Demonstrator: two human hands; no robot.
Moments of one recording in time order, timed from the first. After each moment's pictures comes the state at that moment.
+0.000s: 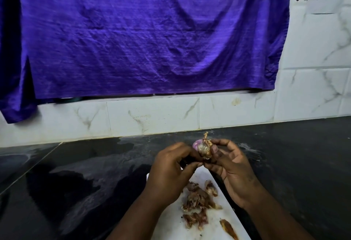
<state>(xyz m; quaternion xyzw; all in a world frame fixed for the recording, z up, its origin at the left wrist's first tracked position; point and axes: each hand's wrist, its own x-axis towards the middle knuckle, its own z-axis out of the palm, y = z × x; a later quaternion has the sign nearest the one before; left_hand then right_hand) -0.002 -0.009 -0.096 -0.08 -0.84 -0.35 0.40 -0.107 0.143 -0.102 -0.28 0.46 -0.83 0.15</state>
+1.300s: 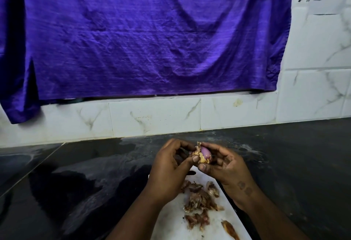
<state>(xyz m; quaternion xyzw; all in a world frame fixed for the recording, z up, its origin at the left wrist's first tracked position) 0.009 0.001 -0.078 0.01 -0.81 -0.47 0.36 -0.112 0.142 -0.112 -0.38 0.56 -0.73 0.11</state>
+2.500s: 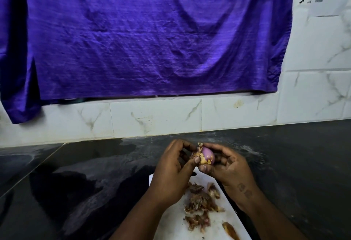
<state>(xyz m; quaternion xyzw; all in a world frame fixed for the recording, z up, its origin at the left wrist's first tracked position) 0.006 0.003 -0.083 0.00 -0.82 -0.44 0.35 -0.113 0.142 -0.112 -0.38 0.55 -0.74 0.07</state>
